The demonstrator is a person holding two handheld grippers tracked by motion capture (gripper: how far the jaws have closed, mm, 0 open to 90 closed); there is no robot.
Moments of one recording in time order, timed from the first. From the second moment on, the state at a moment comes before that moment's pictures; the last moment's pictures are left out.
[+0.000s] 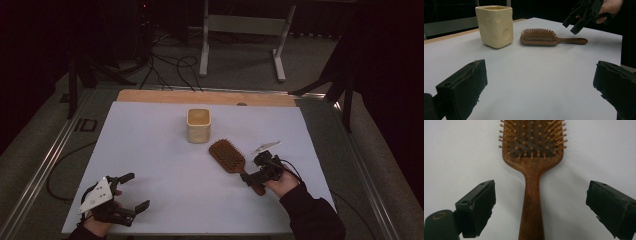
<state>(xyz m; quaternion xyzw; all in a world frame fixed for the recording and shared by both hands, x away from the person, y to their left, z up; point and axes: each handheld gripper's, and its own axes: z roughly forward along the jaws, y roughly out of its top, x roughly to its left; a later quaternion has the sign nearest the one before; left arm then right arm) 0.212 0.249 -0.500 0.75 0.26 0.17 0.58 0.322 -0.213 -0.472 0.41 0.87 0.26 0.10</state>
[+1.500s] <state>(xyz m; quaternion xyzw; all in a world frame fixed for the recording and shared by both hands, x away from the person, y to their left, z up) 0.212 0.250 -0.499 0.75 0.27 0.17 0.58 0.352 -0.175 -0.478 0.41 0.90 0.11 0.04</state>
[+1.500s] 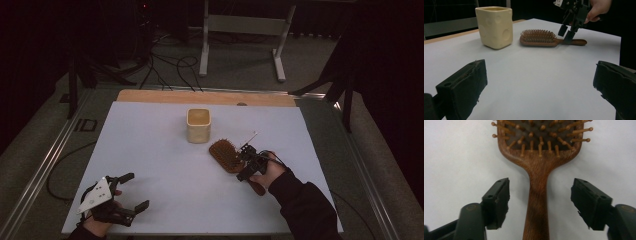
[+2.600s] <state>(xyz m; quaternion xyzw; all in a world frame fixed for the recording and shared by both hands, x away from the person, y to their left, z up) 0.212 0.250 -0.499 0.75 0.27 0.17 0.58 0.365 -0.162 -0.489 0.43 0.90 0.06 0.03</state>
